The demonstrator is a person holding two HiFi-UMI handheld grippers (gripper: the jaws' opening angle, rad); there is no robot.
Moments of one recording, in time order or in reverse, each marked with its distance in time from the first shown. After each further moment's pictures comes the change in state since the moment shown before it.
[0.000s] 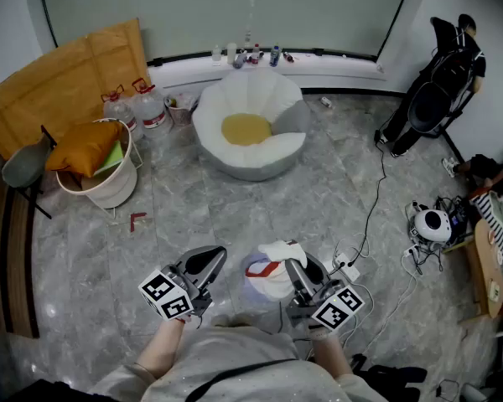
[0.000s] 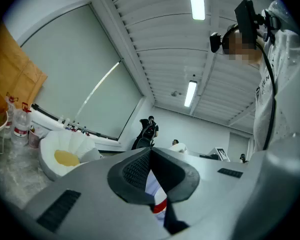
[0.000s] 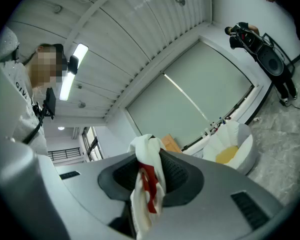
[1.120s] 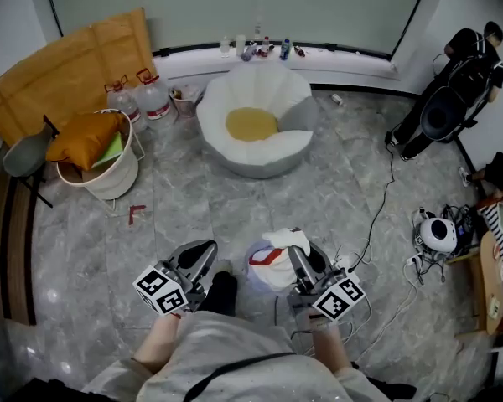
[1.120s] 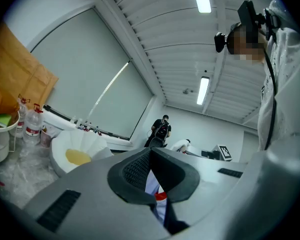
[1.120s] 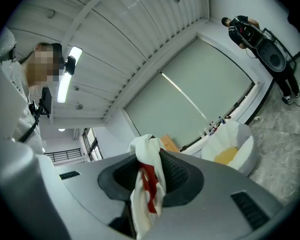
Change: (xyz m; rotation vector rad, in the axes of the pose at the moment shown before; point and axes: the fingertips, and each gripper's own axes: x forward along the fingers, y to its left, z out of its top) left arm 0.051 0.049 -0.020 -0.010 -0.002 0.134; right arm 0.022 -0.090 0.032 0.013 0.005 0.011
